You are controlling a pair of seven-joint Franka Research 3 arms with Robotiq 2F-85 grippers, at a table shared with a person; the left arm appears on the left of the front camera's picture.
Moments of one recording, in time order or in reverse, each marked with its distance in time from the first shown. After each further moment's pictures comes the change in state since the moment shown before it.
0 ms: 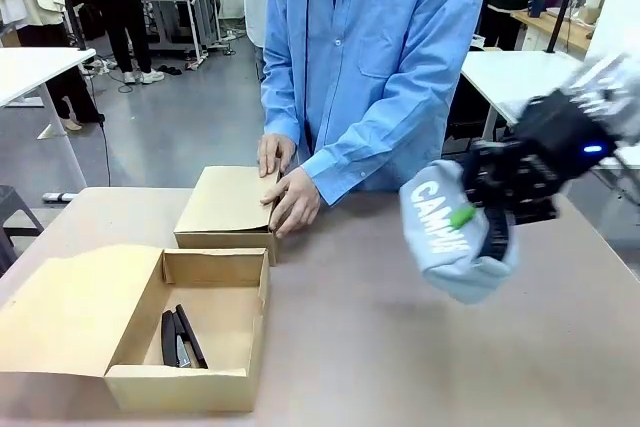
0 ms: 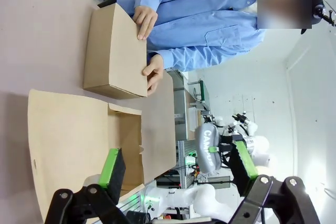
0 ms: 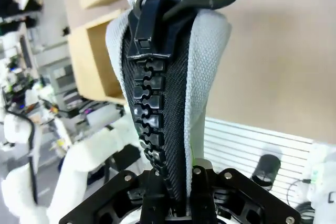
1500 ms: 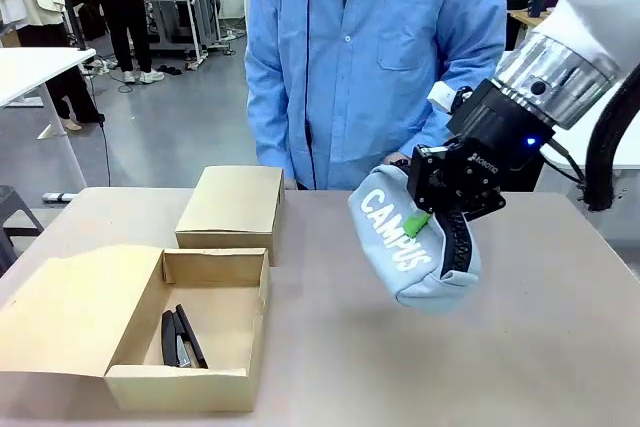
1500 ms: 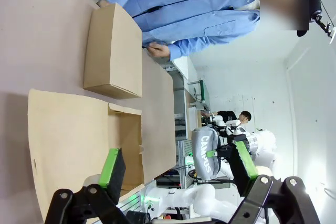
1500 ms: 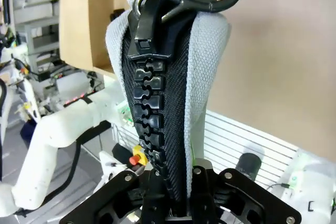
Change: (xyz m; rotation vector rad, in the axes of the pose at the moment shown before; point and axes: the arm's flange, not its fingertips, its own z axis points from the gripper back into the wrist) left arm 0.000 0.000 0.000 0.000 0.000 0.000; right arm 0.003 0.065 -0.050 -0.123 0.120 0.222
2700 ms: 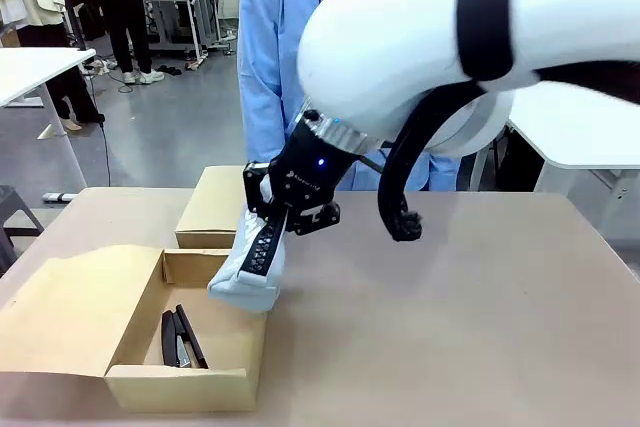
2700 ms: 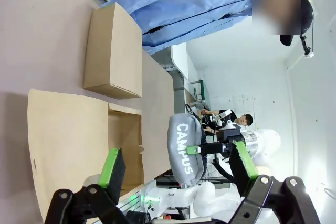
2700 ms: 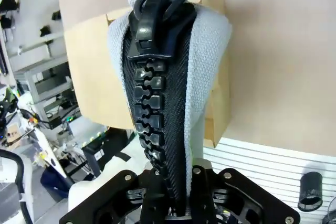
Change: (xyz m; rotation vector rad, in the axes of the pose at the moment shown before) left arm 0.000 0.000 0.000 0.000 0.001 0.000; right arm 0.044 0.135 -0.128 -0.050 -0.084 -0.211
